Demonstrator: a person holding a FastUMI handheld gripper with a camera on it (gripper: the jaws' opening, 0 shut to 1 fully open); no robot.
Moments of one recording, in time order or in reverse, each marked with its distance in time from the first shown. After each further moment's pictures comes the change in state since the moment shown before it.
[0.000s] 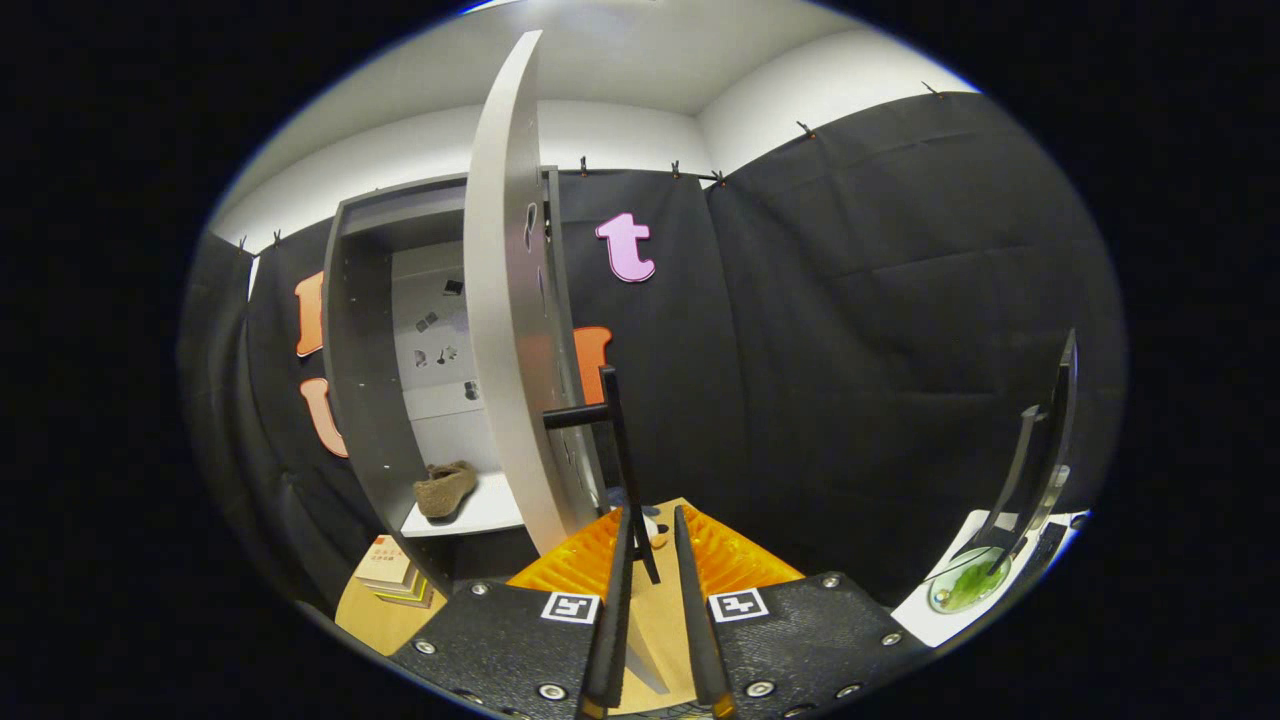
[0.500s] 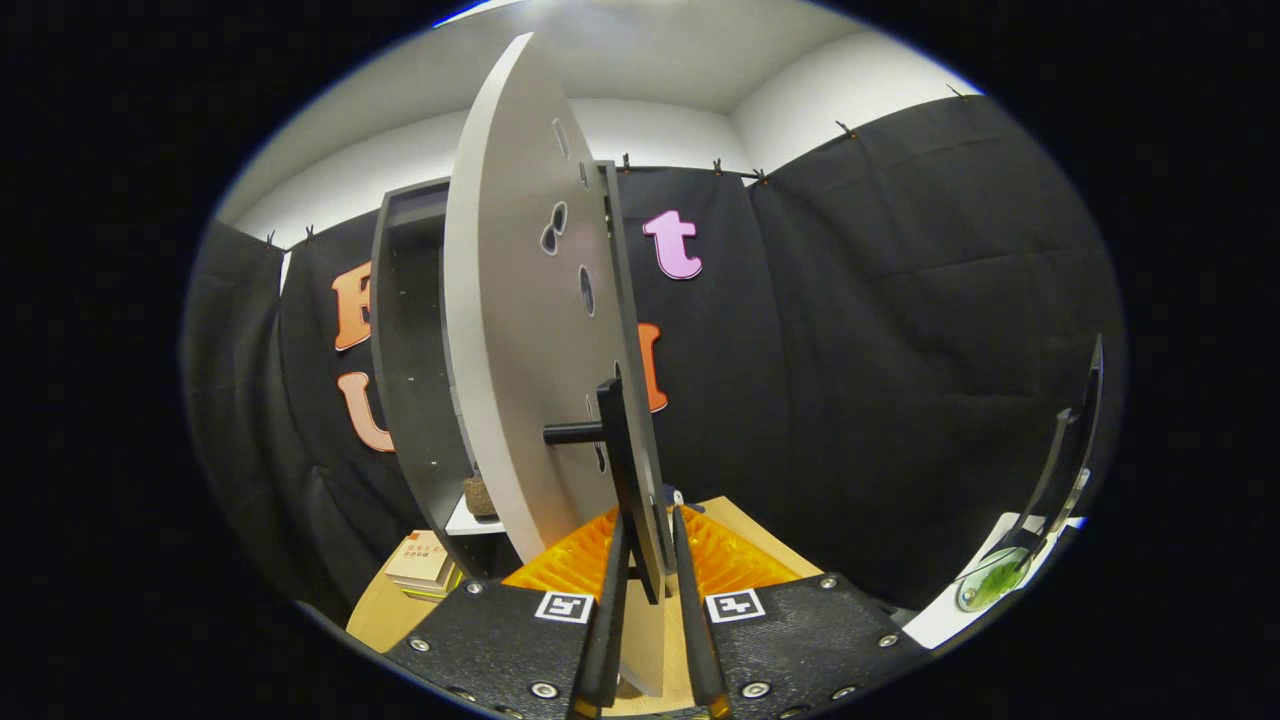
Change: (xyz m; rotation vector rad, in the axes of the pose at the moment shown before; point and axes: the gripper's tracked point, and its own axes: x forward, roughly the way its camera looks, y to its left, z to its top) arm -0.003 0.020 -0.003 0.000 0.009 0.114
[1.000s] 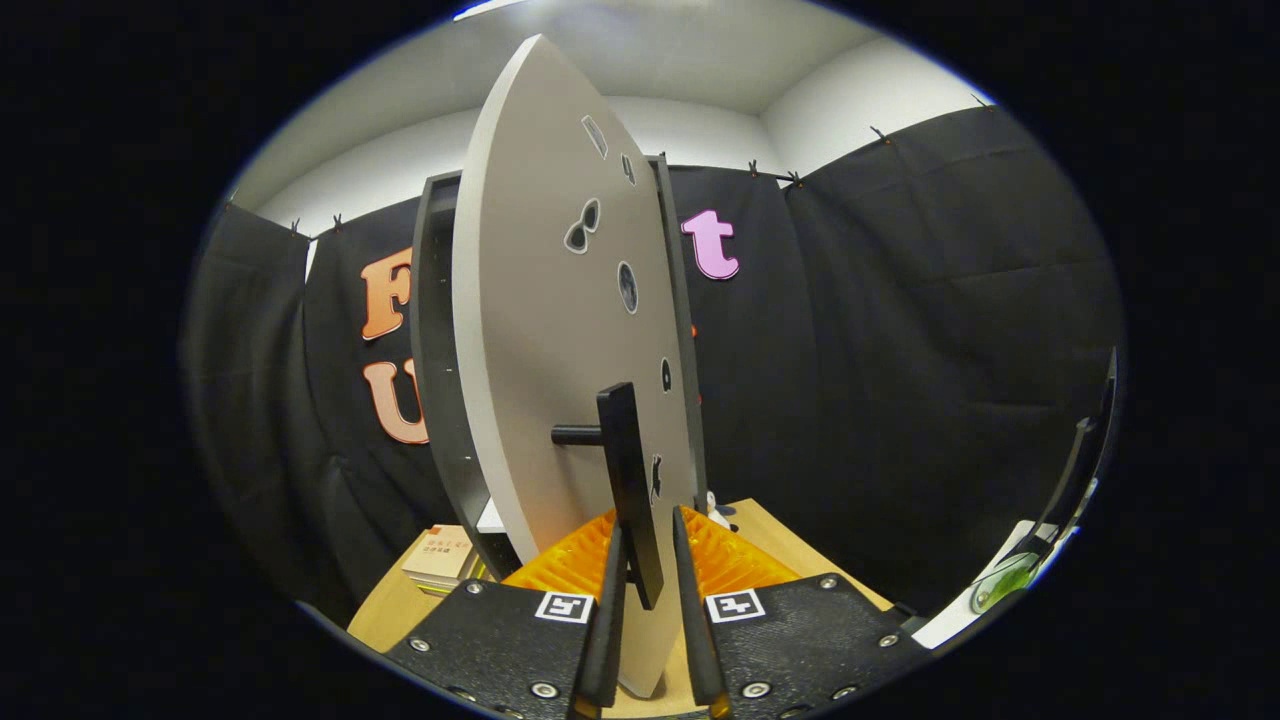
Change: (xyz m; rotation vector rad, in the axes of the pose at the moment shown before) arm -0.001 0.010 0.000 -0.046 -0.001 0.064
